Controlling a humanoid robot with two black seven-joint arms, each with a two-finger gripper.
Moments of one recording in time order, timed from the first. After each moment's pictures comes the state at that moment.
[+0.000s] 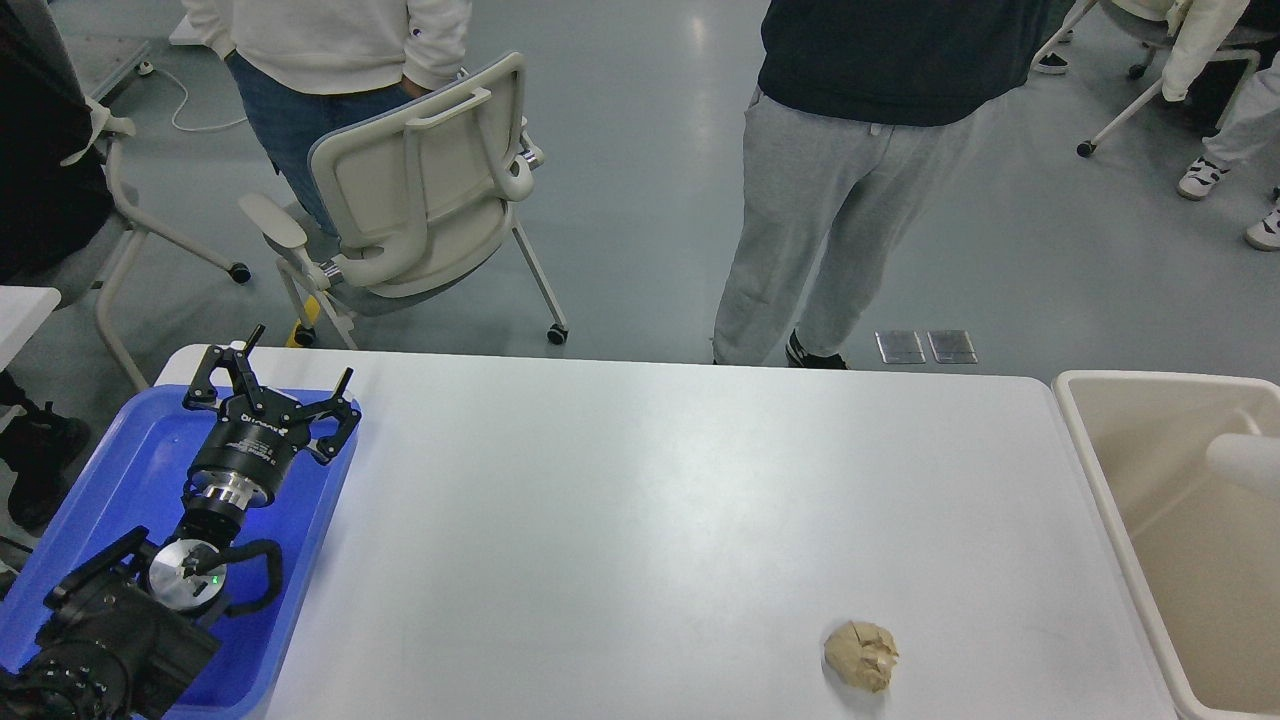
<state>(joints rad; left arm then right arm) -0.56 0.27 -0.94 -0.27 -0.14 -0.79 -0.32 0.64 -0.57 0.02 0.13 0.10 0.06 0.16</state>
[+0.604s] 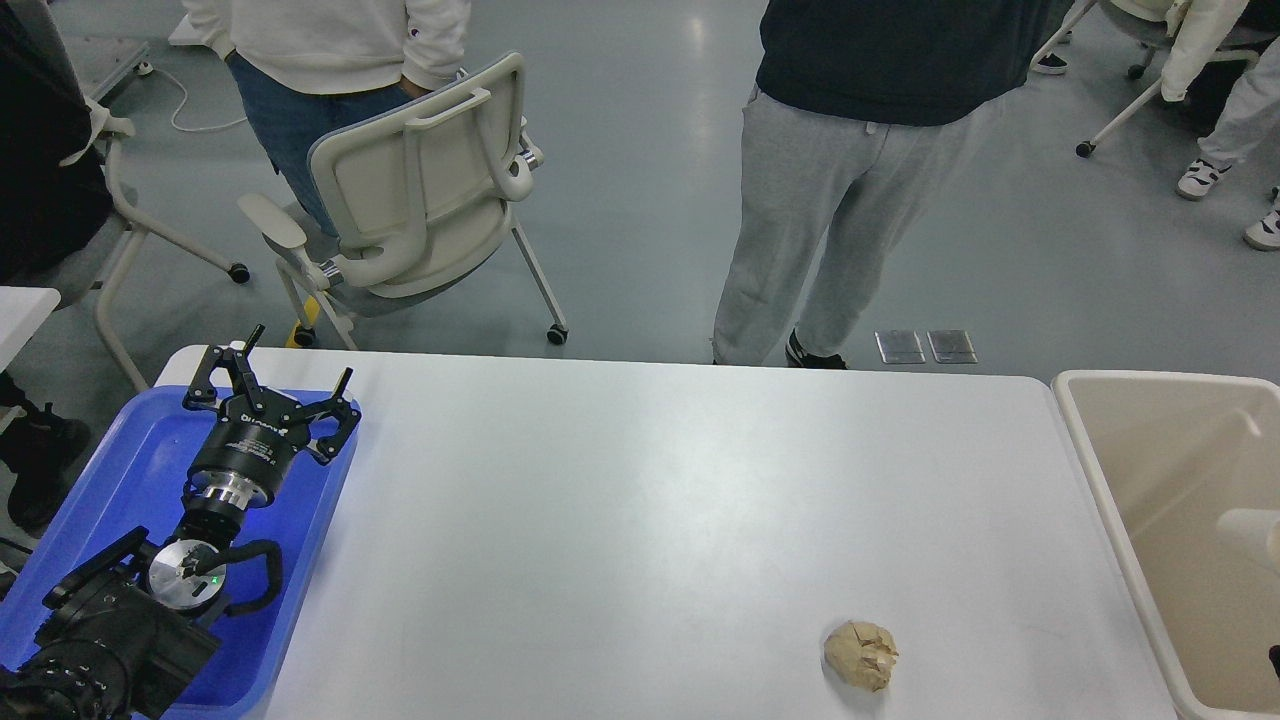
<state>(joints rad) -0.56 0.27 -0.94 -0.27 -0.14 -0.79 -0.32 0.55 -0.43 0.10 0.00 0.15 -0.02 0.14</state>
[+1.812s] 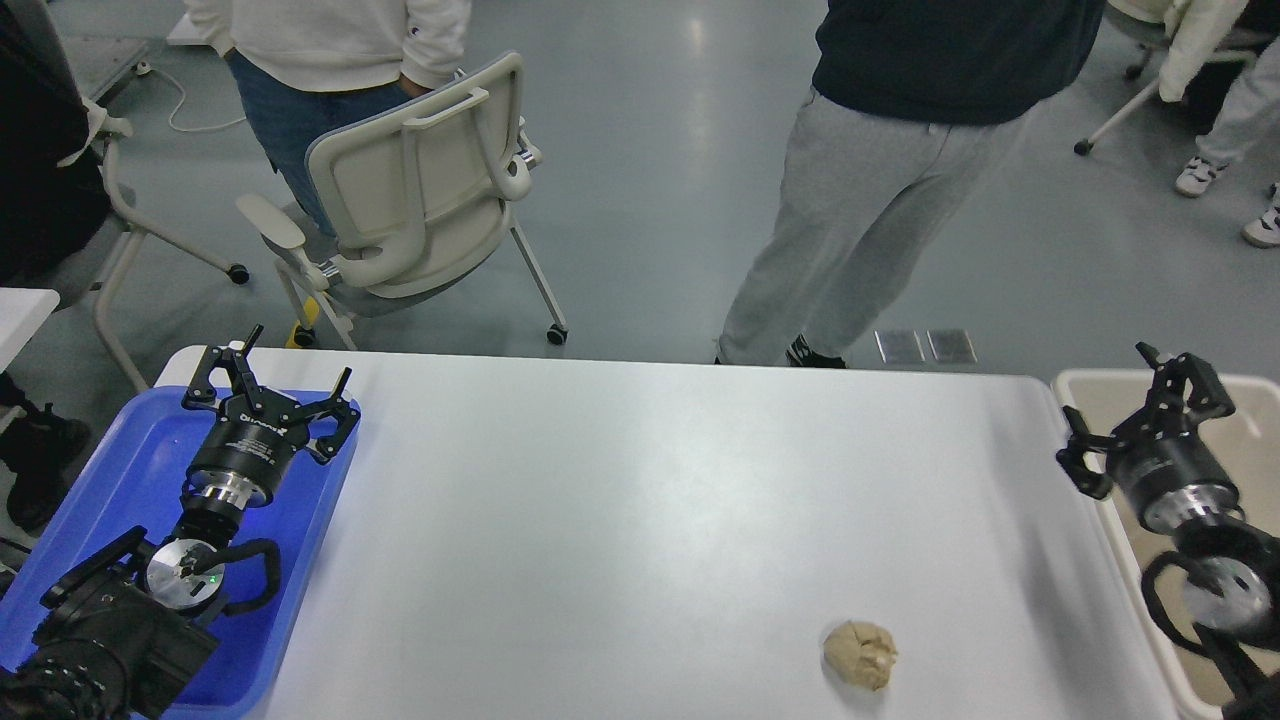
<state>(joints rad) -0.56 0.28 -0.94 -0.27 -0.14 -0.79 -0.32 0.29 -0.32 1.39 0.91 -0.50 0.15 0.21</state>
